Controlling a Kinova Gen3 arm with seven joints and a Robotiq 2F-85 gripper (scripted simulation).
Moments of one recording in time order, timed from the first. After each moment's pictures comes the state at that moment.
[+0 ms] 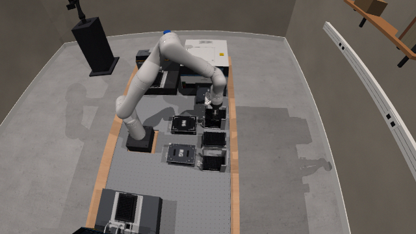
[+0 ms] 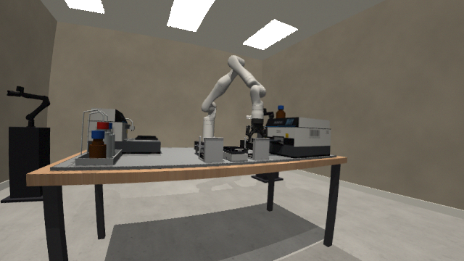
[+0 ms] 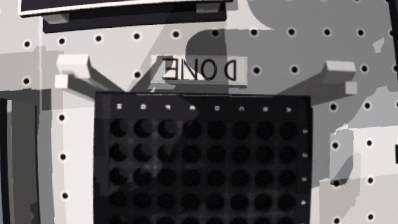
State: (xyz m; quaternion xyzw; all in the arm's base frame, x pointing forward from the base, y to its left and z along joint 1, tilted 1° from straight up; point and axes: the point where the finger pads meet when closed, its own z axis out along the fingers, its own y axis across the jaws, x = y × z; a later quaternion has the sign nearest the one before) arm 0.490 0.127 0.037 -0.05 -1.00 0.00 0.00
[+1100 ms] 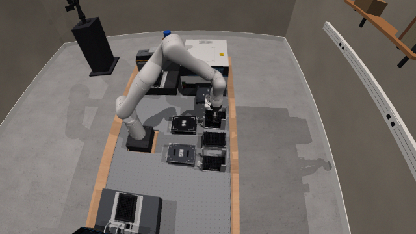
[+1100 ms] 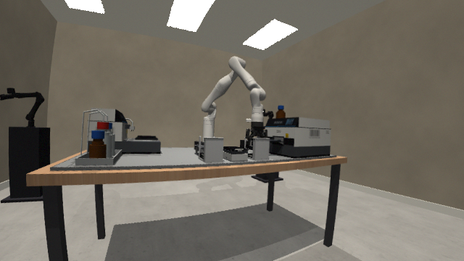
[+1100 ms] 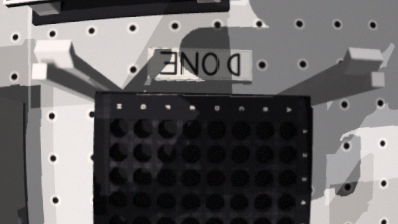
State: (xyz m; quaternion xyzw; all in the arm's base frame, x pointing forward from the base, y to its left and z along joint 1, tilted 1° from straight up) arm 0.490 0.127 0.018 -0.05 -1.00 0.00 0.00
